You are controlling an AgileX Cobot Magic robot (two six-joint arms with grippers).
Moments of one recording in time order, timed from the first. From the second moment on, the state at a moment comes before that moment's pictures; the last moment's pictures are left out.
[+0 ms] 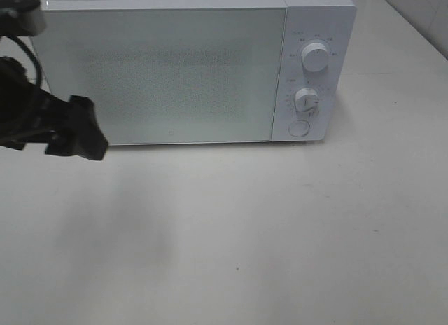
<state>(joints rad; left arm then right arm) -0.50 1.33 -0.89 -0.07 0.71 -0.14 0.04 0.00 -0.50 -0.12 1.00 0.08</state>
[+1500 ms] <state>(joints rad) -0.12 0.39 -0.53 0.03 1.10 -0.09 0.04 0.00 -0.50 -0.12 1.00 0.08</state>
